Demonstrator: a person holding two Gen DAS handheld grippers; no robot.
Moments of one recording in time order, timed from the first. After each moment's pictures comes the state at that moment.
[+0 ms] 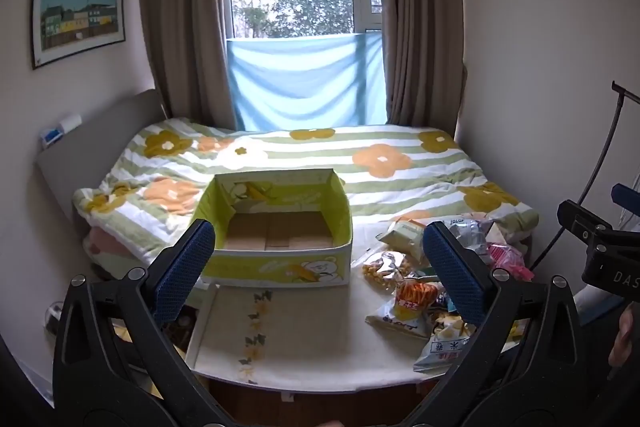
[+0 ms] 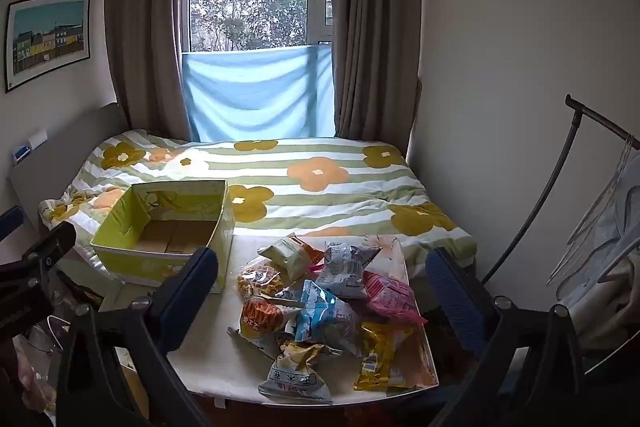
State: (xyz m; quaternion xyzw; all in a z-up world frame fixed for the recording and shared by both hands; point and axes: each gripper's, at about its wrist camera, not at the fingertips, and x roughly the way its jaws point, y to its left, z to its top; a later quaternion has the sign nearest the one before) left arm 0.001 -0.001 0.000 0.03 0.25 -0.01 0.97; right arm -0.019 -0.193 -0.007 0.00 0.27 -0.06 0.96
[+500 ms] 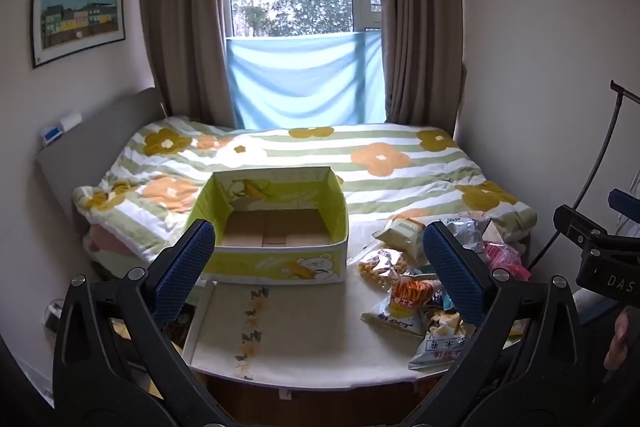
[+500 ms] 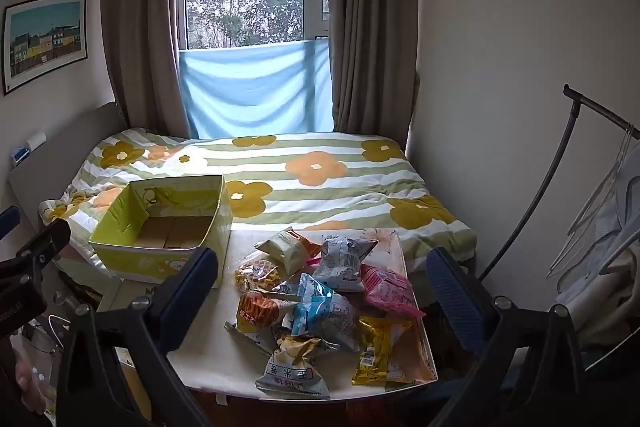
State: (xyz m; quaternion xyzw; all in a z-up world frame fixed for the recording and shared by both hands) left arm -0.006 -0.003 0.001 0.03 0.24 -0.02 0.97; right arm -0.021 -0.194 -0.010 0.01 0.28 -0.06 0.96
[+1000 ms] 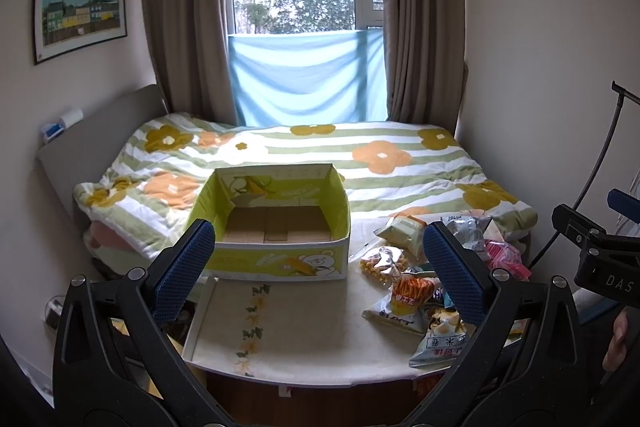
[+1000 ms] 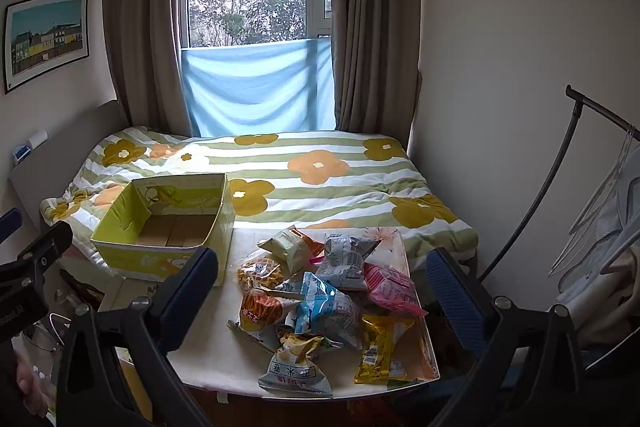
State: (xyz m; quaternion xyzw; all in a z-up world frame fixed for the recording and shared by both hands) left arm -0.009 0.000 0.002 0.02 0.25 -0.01 0.97; right arm -0.026 -0.193 -0.011 0.01 0.28 -0.06 0.96
